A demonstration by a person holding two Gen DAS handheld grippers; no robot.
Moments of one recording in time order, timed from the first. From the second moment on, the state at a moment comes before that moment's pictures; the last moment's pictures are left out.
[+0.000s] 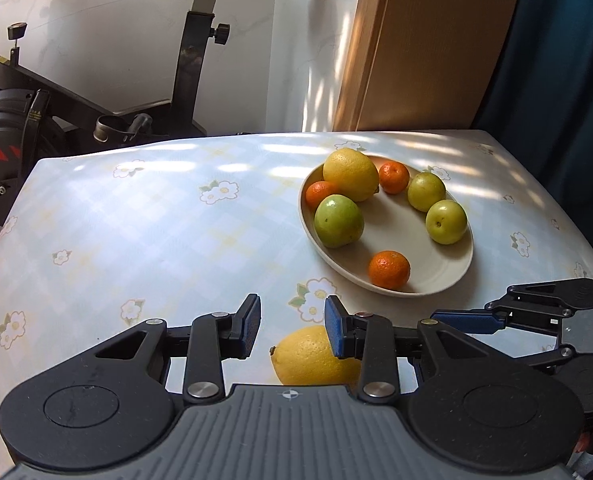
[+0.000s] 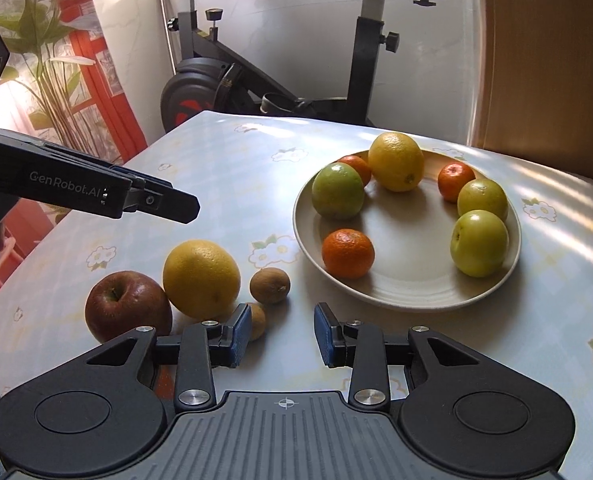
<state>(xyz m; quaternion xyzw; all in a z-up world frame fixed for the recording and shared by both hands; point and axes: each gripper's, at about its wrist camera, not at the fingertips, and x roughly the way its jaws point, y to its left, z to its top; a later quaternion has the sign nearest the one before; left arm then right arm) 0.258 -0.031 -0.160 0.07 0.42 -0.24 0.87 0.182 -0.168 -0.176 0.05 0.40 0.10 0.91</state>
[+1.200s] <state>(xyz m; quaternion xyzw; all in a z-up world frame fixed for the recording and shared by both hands) 0.256 -0.054 -0.170 0.07 0.44 -0.29 0.85 0.178 -0.171 -0.185 0.05 0.41 0.11 0.91</state>
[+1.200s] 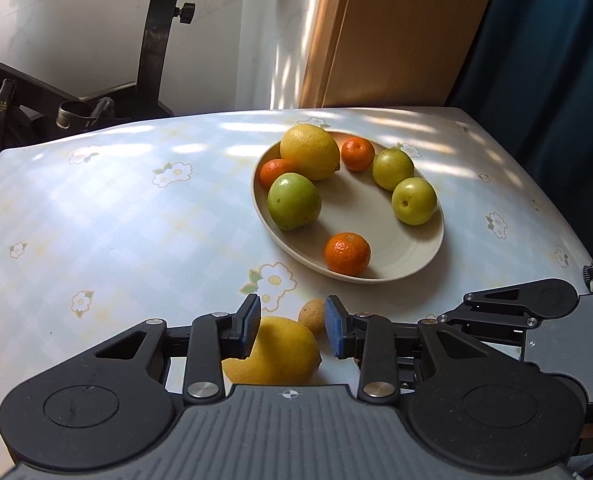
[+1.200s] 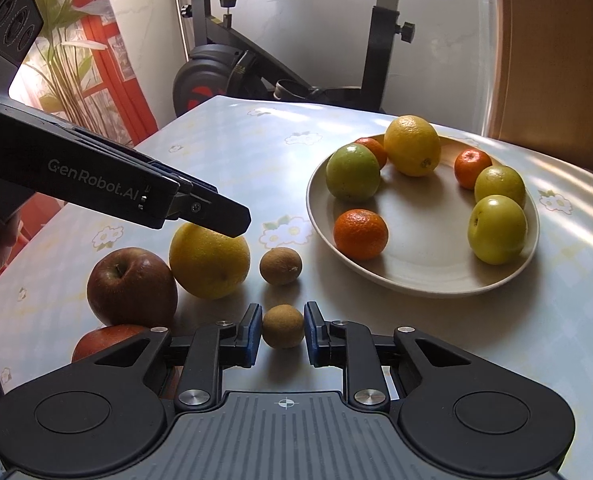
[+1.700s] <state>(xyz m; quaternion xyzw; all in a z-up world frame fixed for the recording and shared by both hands) 0.276 -0.106 -0.195 0.18 0.49 -0.30 0.80 0.160 -0.207 -0.184 0.08 0.39 0.07 0.91</state>
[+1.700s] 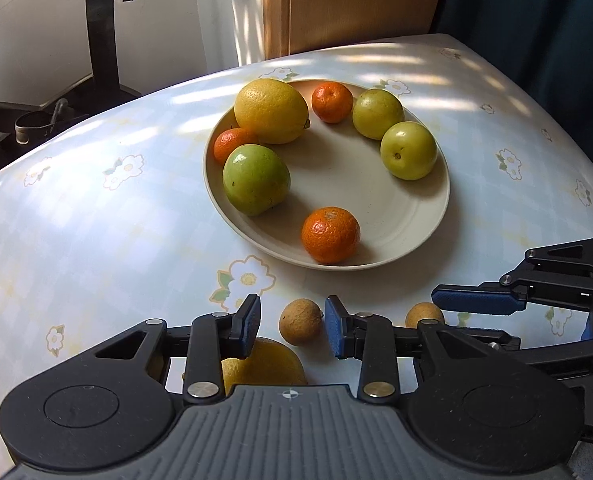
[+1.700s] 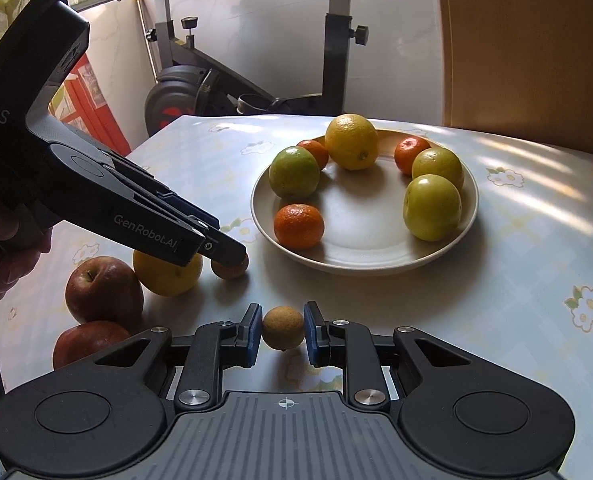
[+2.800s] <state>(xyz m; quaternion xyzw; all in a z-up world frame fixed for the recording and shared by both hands) 0.271 -0.106 -0.178 0.10 0.48 -0.31 0.81 0.161 -0.205 -0.181 0.07 0.39 0.08 0.92</state>
